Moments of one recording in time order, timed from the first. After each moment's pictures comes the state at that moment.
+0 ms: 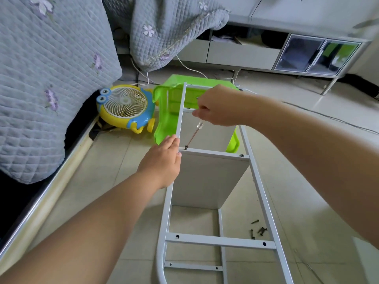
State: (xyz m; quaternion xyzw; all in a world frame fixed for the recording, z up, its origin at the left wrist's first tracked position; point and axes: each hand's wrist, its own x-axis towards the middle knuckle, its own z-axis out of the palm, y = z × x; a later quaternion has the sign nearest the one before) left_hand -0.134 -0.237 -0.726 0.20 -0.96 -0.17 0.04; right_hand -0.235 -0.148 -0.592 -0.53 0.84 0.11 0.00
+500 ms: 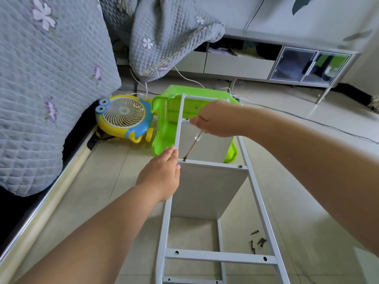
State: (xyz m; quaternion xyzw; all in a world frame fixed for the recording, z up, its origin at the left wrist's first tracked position) left_hand -0.133 -0.237 -0.727 0.21 -0.96 -0.18 0.04; right_hand -0.238 -0.152 -0.591 -0.51 0.85 0.09 0.04
